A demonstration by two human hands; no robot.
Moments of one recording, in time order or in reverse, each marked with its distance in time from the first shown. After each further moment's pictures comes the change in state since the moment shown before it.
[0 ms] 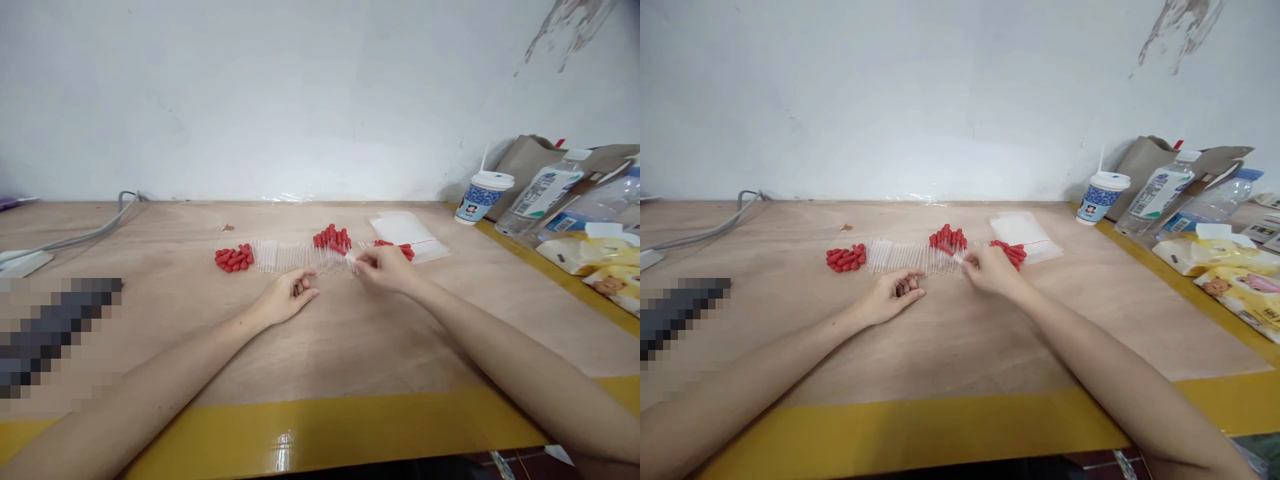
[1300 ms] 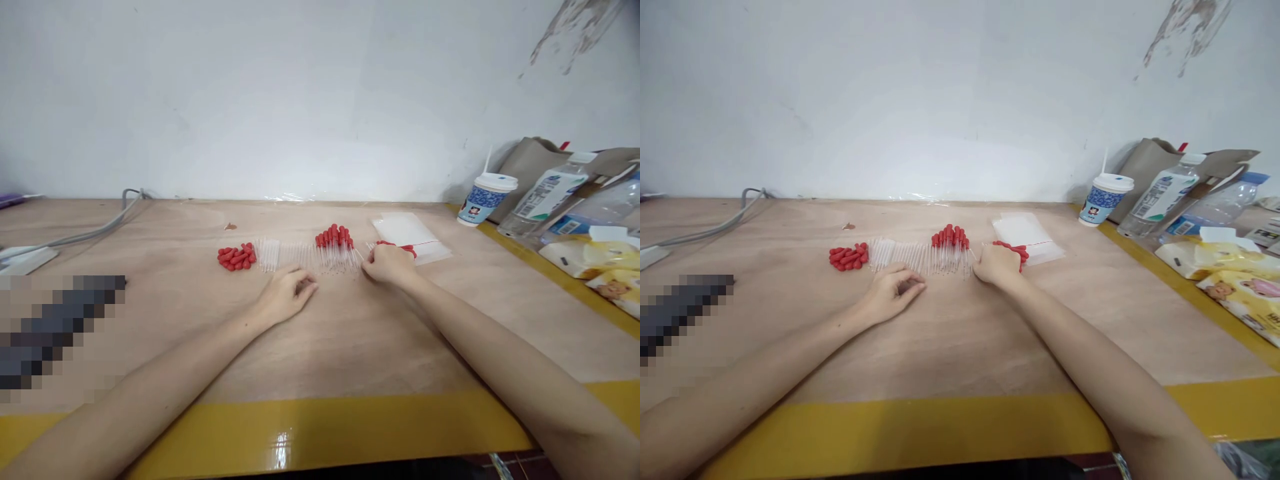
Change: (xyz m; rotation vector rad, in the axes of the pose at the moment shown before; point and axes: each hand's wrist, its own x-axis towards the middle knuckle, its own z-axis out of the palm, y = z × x) left_hand 0.003 0.004 -0.007 0.240 0.056 0.098; right_hand 0.023 0.008 0.008 -0.435 -0.096 0.422
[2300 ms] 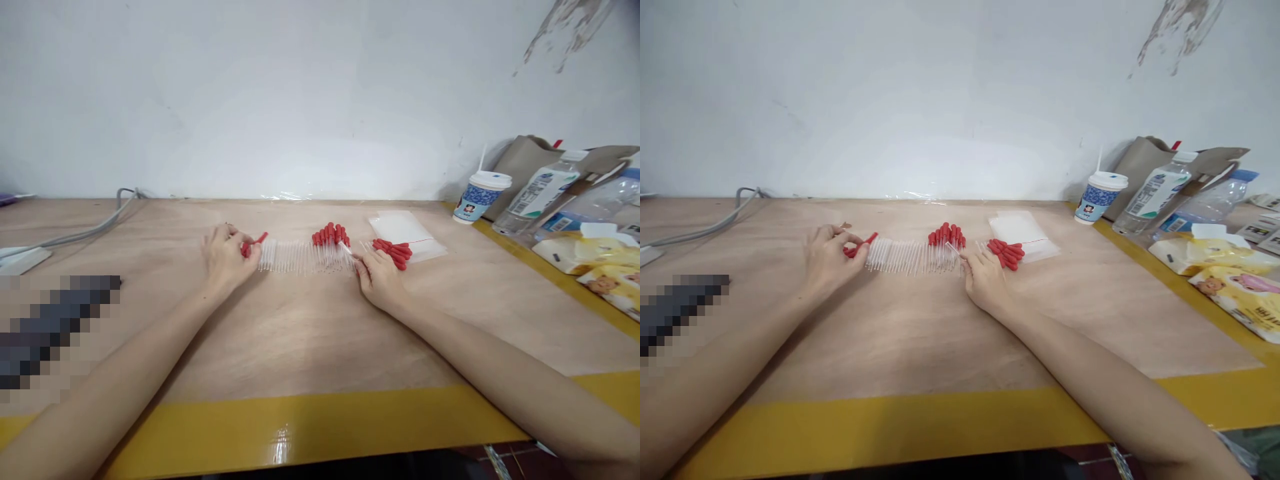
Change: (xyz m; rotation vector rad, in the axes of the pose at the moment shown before) left_hand 0.007 -0.049 -0.051 0.510 0.405 -0.326; right_hand -0.035 0.002 0.033 0.322 0.503 -0.460
